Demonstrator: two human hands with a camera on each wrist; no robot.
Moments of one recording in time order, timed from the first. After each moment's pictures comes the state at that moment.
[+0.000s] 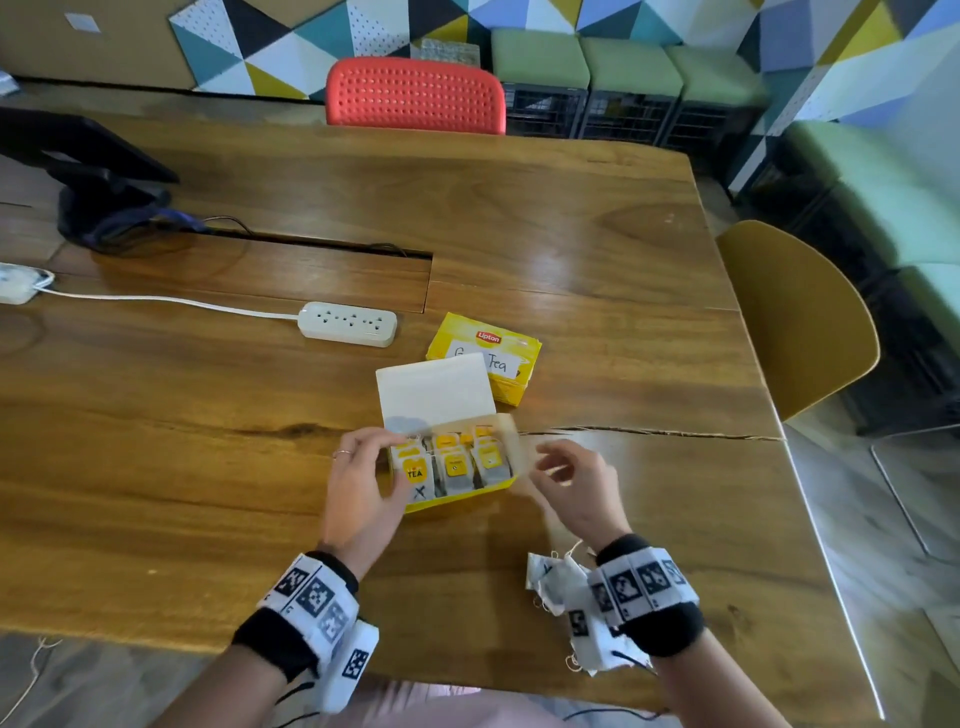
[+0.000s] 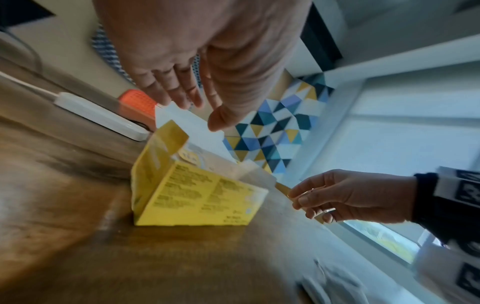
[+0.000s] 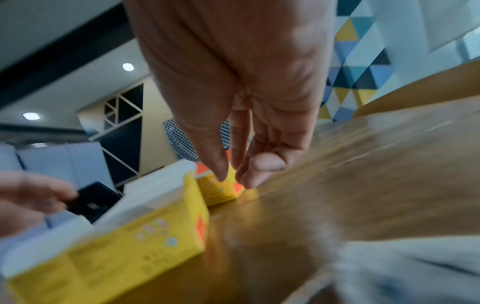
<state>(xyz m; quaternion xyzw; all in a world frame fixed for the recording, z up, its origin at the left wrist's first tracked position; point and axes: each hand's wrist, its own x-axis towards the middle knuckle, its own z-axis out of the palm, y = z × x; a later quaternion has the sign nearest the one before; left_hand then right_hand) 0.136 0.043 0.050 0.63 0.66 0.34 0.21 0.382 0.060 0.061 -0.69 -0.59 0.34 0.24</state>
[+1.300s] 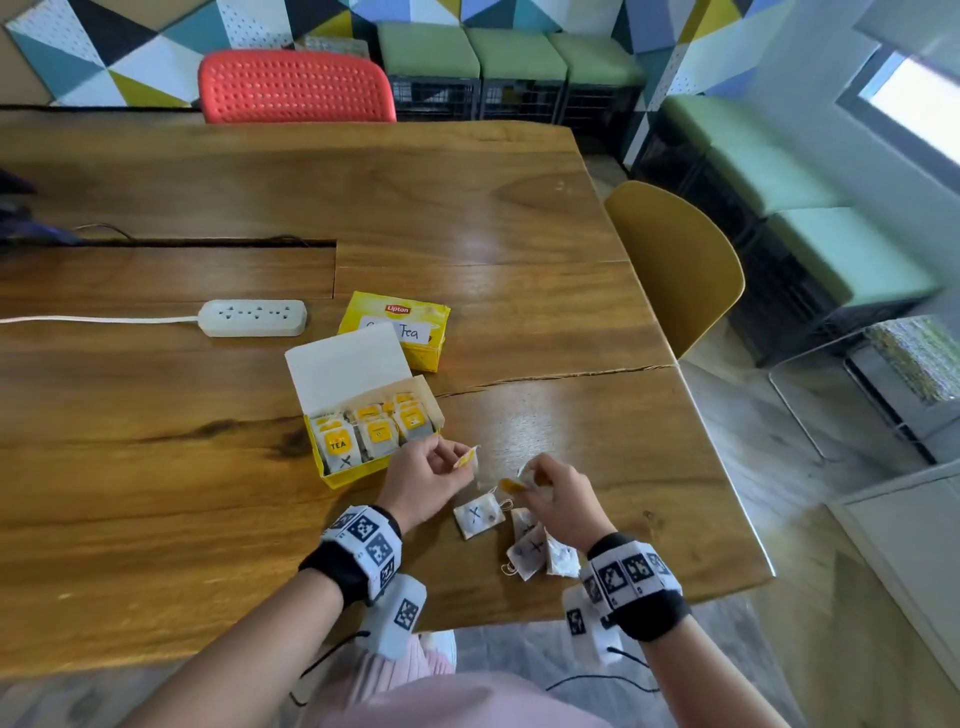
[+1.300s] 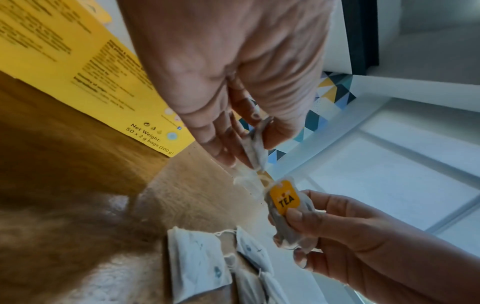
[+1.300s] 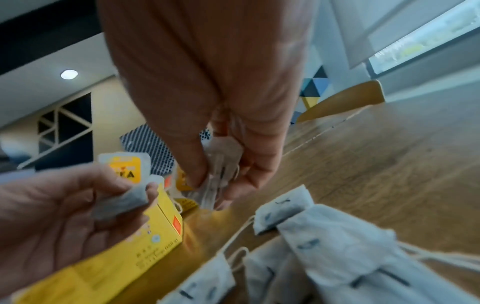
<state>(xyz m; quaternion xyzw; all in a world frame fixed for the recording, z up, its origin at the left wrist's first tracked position) 0.250 0.028 0.029 0.61 0.54 0.30 0.50 0.445 -0.025 0.036 -0.72 -0.57 0.36 0.19</state>
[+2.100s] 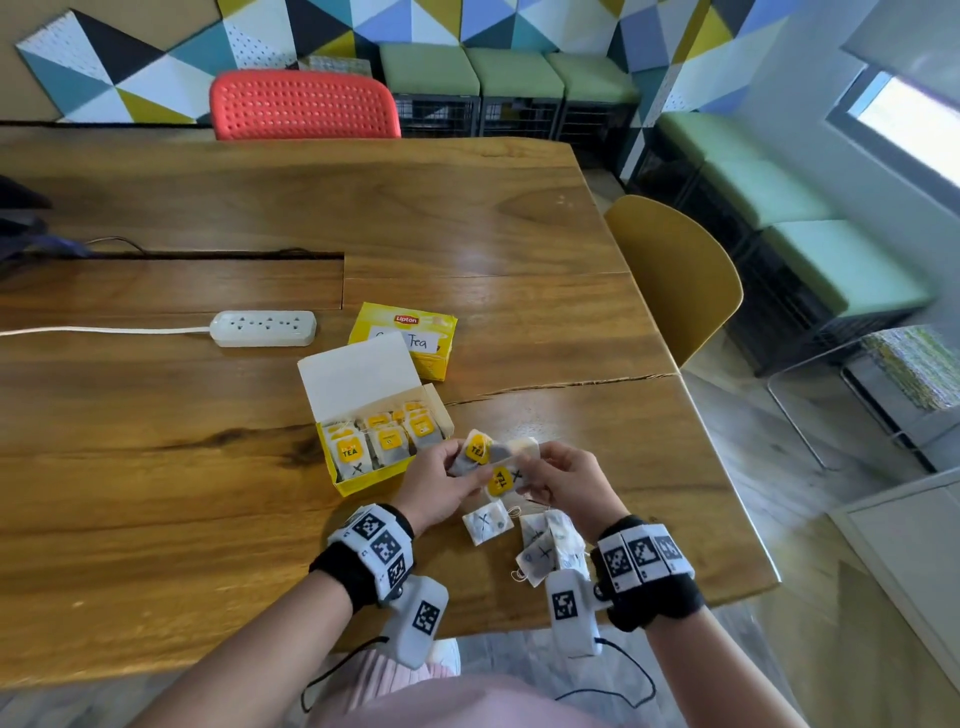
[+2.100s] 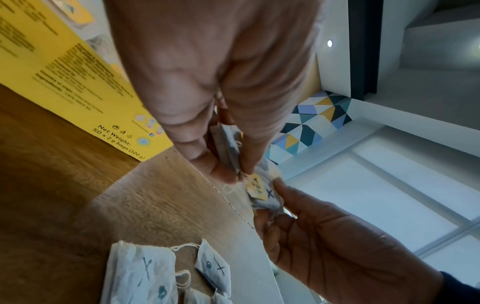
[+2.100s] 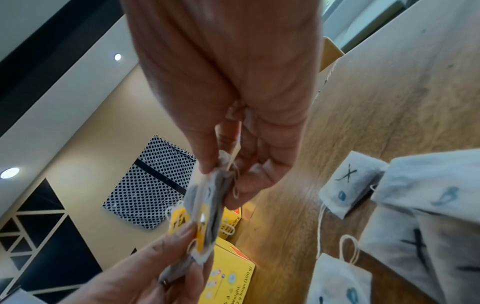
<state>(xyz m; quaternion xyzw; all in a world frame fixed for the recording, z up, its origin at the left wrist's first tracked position) 0.250 0.031 0.042 0.56 0.52 0.26 0.59 0.429 -0.012 0.073 -0.64 -0.32 0.57 0.40</state>
